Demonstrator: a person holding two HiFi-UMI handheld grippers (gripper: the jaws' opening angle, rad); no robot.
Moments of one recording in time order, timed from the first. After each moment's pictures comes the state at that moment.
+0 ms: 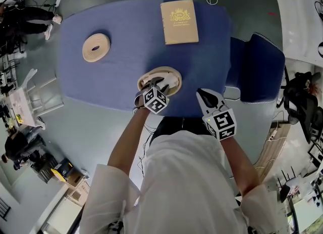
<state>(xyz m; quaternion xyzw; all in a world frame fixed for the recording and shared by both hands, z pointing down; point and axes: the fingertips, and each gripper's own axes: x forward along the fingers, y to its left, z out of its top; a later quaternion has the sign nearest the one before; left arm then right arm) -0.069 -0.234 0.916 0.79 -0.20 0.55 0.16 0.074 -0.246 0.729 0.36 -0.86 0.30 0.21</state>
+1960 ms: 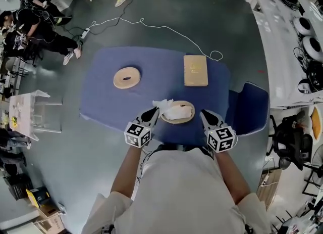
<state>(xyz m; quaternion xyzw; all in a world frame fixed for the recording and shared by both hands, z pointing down) -0.175 -0.222 0.621 0.86 -0.44 0.14 0.21 0.023 -0.218 0.602 0.42 -0.86 0.23 0.14</state>
